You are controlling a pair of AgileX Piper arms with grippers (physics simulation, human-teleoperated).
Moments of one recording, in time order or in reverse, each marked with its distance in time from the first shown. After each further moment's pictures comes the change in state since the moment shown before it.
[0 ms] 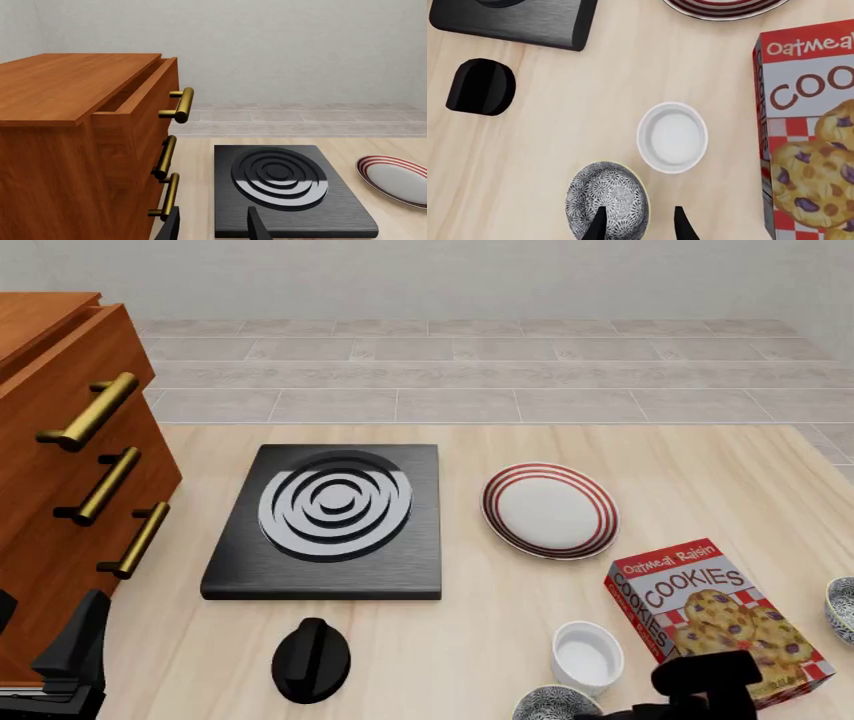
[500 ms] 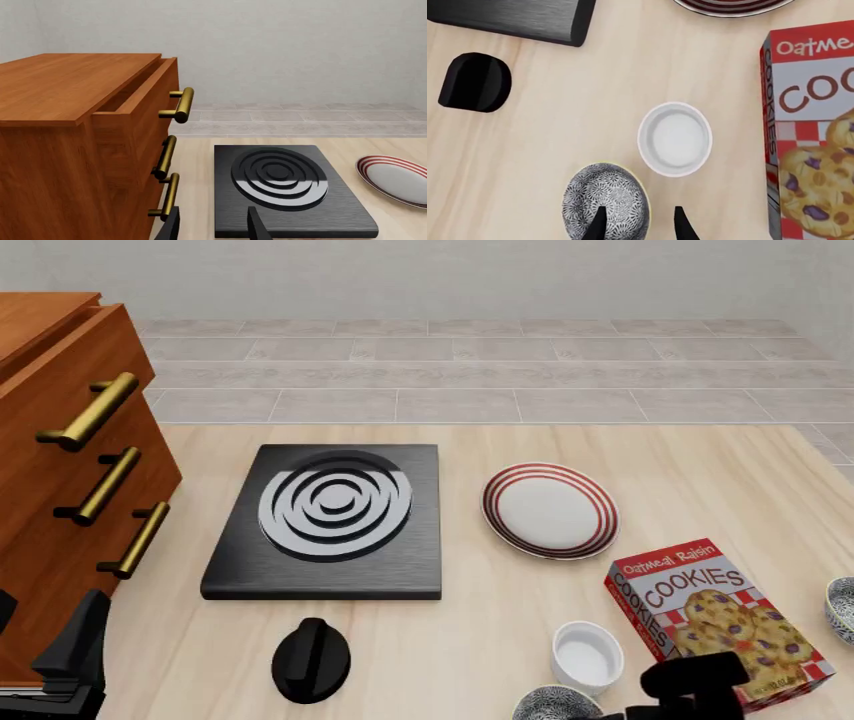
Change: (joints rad) left arm 0.000 0.000 0.000 0.000 0.000; right arm 0.012 0.070 0.016 -0.072 -0.007
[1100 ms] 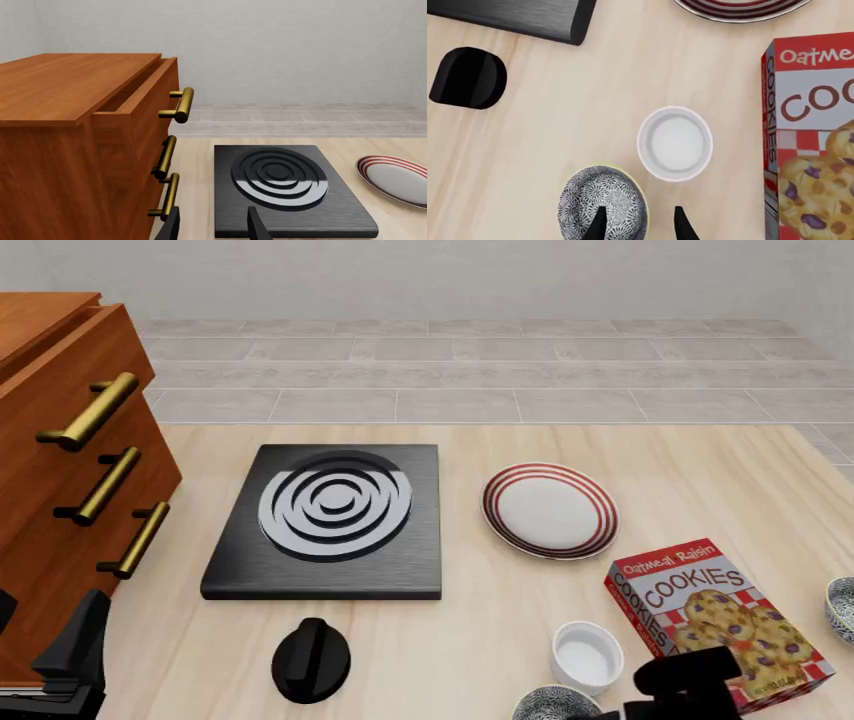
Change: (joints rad) left arm 0.000 0.000 0.000 0.000 0.000; right arm -0.013 0.041 -0.009 -0.020 -0.051
